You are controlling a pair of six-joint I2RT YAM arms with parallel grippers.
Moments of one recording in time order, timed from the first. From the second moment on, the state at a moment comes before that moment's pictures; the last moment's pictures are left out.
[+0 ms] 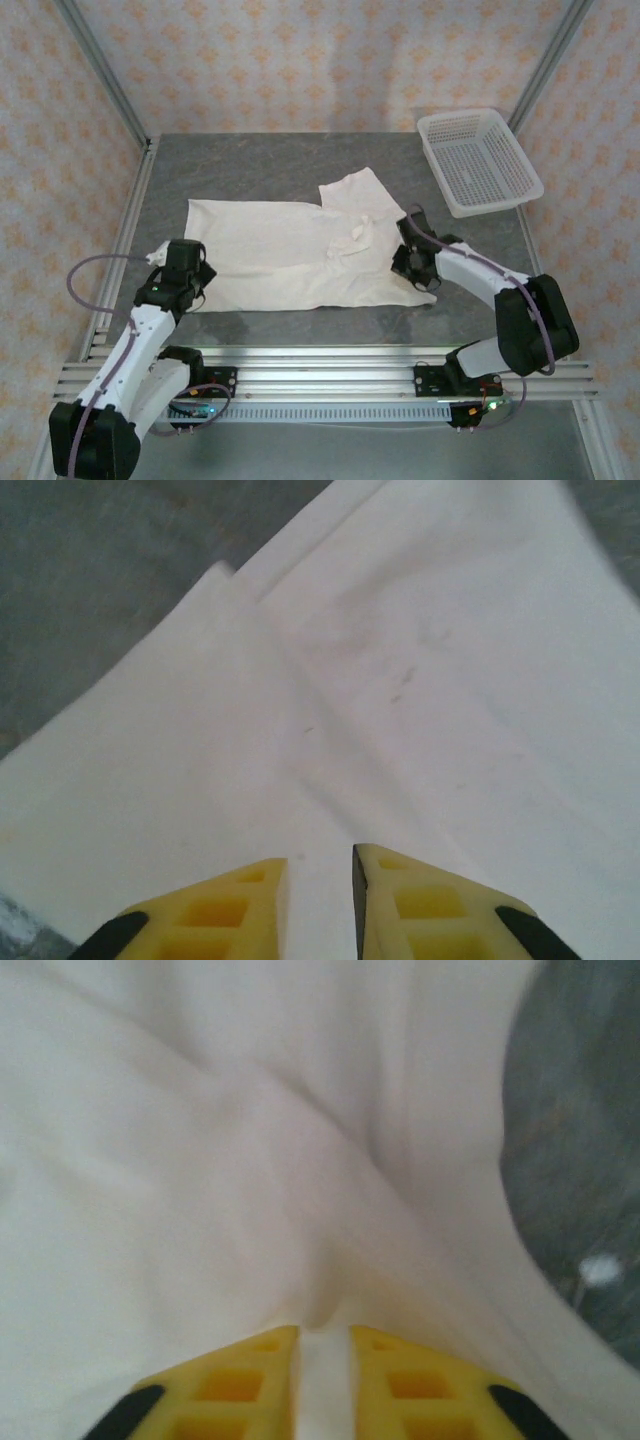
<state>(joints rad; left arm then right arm) -0.08 0.81 0.54 -0.63 -0.24 -0.90 0.38 1.41 0.81 -0.59 0.05 0.83</state>
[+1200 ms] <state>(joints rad) -0.09 0.92 0.76 -0.61 0.04 -0.58 0.23 2.29 1.83 -0.77 0.08 0.38</state>
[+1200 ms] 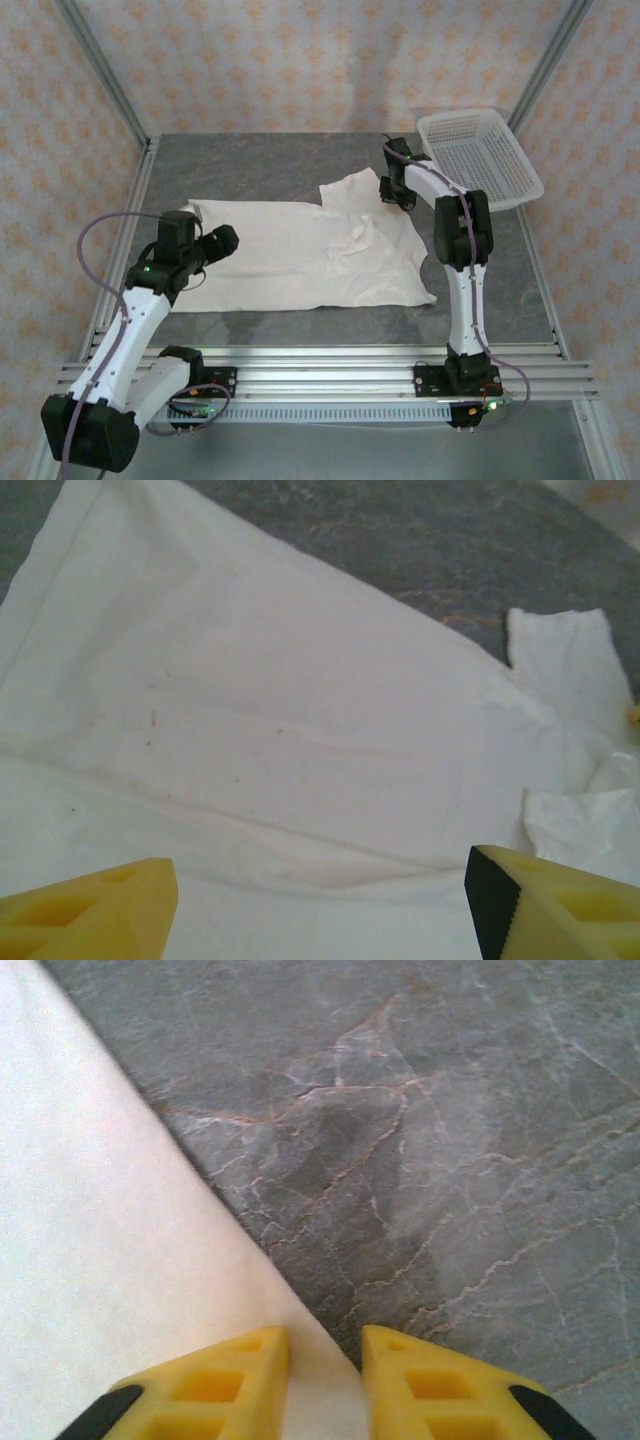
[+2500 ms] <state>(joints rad) 0.22 2.18 1.72 -0.71 -0.02 -0.63 0.21 1.98 1.55 -0.54 -0.11 0.40</state>
